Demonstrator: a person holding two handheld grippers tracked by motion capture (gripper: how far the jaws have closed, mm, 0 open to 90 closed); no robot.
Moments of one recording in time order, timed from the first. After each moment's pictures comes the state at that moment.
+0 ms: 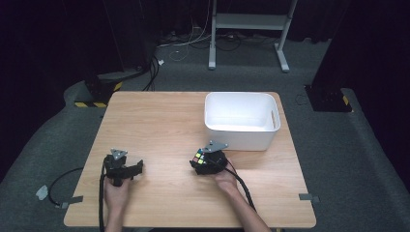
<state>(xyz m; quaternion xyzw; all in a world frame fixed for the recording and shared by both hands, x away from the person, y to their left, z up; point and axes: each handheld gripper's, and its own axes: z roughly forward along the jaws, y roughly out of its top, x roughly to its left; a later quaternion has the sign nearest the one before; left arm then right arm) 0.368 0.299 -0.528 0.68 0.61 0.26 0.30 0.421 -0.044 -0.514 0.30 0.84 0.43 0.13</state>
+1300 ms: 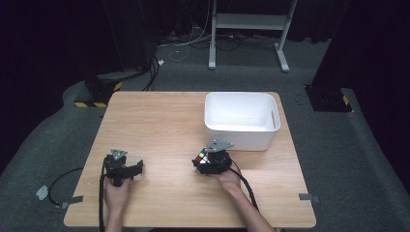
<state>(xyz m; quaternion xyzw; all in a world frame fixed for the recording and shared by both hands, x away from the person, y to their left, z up) 0.368 0.299 -0.528 0.68 0.61 0.26 0.30 0.413 -0.056 -0.497 0.29 0.84 0.44 0.12</state>
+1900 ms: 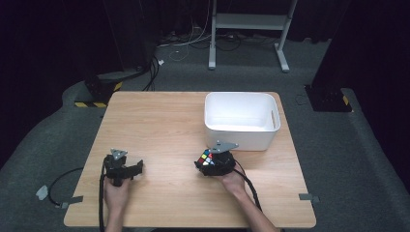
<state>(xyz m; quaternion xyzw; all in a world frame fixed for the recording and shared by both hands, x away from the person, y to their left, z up) 0.368 0.299 -0.528 0.68 0.61 0.26 0.30 0.406 -0.068 -0.487 0.28 0.84 0.45 0.10</state>
